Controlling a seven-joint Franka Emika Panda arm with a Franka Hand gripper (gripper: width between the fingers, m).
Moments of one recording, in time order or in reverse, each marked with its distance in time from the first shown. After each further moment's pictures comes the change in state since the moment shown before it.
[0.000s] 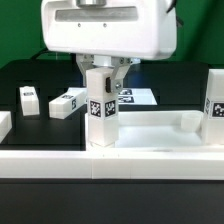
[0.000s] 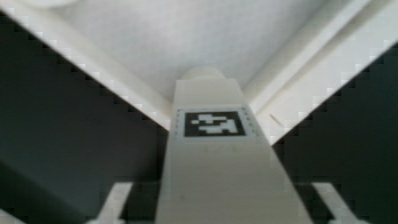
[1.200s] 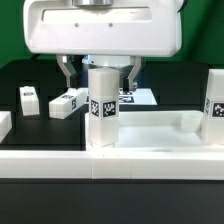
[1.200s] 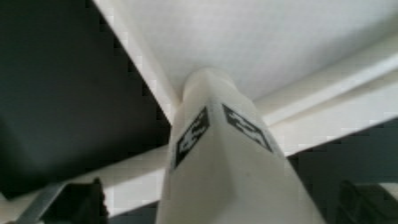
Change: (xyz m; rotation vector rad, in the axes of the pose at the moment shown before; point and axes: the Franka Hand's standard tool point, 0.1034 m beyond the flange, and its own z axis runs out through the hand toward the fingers) arm 0.002 0.001 0.000 0.001 -0.024 -0.606
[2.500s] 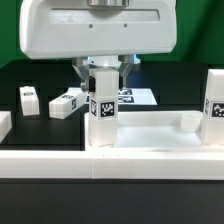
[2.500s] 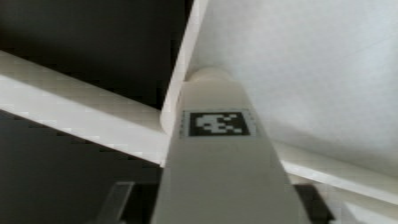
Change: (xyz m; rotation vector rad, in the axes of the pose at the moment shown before) arm -0.001 -0.002 0.001 -0.020 -0.004 -0.672
